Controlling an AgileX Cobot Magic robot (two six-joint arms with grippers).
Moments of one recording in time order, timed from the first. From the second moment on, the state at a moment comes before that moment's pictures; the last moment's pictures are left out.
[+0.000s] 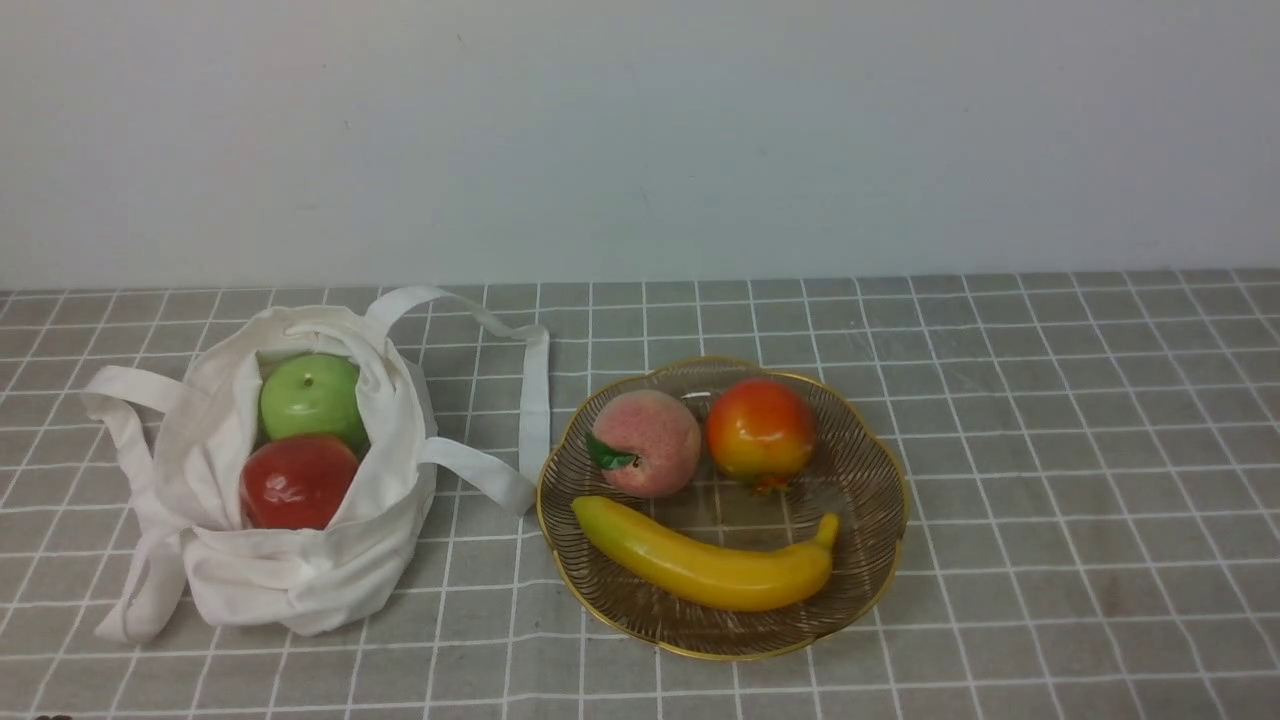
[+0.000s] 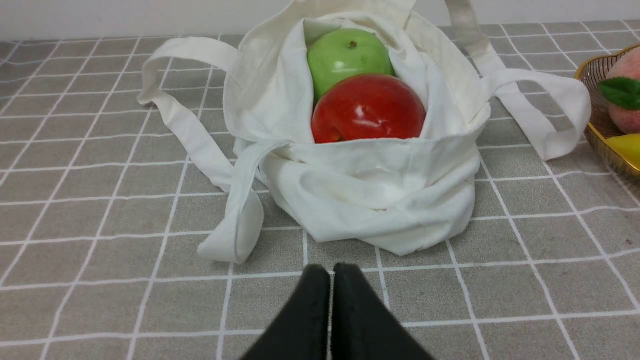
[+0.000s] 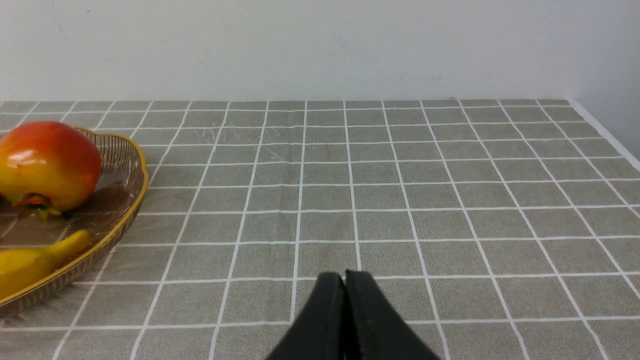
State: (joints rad) right arm -0.02 -0.01 0.02 -0.03 0.38 0.02; left arm -0.02 -0.01 0.02 0.01 0.39 -0.01
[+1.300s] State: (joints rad) right arm -0.02 -0.01 0.02 -0.03 0.38 0.02; left arm -0.02 0.37 -0.54 -0.14 0.39 -0.24
